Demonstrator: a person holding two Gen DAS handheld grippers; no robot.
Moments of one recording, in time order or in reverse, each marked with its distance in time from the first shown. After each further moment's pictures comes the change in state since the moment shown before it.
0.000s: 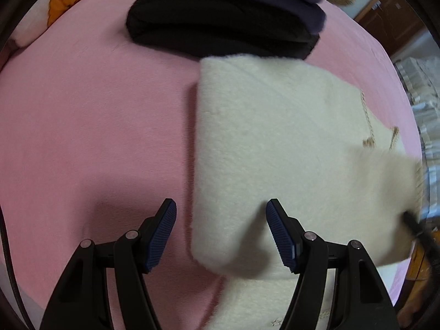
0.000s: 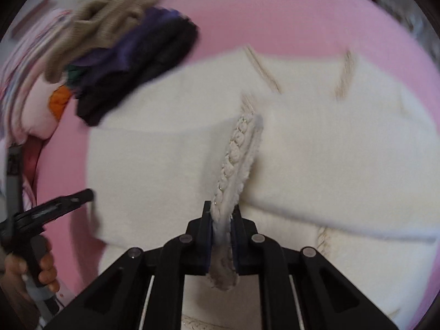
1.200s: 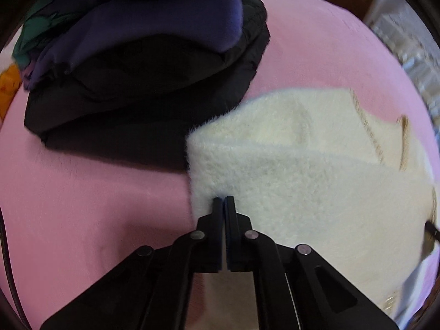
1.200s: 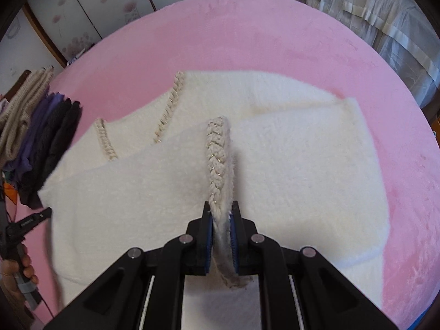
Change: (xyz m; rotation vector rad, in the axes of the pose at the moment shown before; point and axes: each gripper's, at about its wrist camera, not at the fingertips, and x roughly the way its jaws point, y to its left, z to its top) left arm 0.073 -0.099 0.088 0.291 -0.084 0.079; right arm 0.018 -0.208 -0.022 0.410 -0.007 -0.232
